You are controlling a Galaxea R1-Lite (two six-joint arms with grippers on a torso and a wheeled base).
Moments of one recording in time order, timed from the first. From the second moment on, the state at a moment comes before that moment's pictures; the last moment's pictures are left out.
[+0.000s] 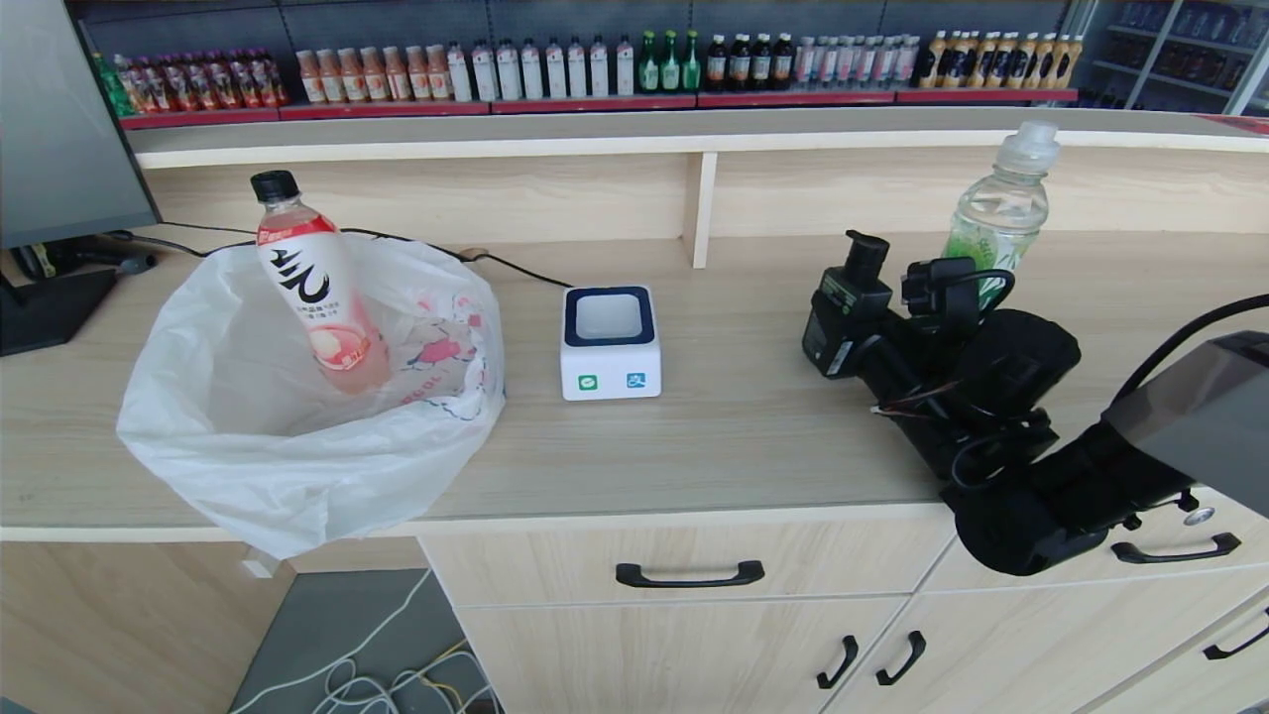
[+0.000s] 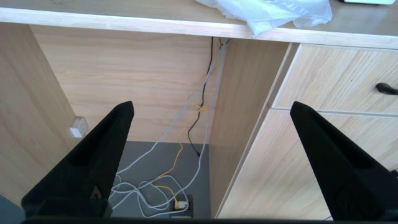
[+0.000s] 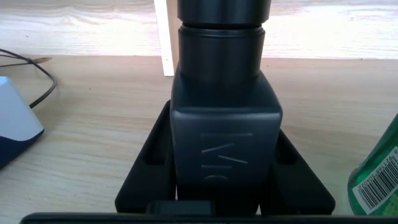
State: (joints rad) left arm 0.00 0.00 0.00 0.00 0.00 0.00; right arm 0.33 2.12 -0.93 -1.49 -0.09 -0.03
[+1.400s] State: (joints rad) left arm 0.00 0.00 0.00 0.00 0.00 0.00; right arm 0.40 2.01 -0.92 -1.37 -0.09 -0.08
